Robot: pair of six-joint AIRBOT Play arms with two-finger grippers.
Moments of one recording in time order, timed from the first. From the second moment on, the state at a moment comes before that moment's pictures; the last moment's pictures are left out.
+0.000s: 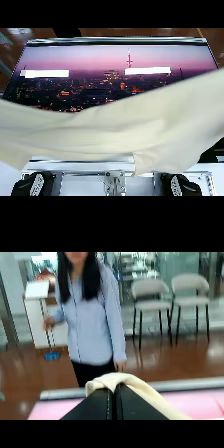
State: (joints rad) left arm 0.41 -0.59 1.91 1.12 -1.26 -1.31; right arm -0.38 -0.65 1.98 -1.03 1.53 1.47
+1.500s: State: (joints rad) left arm 0.17 -1.57 1.29 1.05 -0.63 -1.22; right arm -0.02 -1.66 1.37 -1.17 0.54 1.46
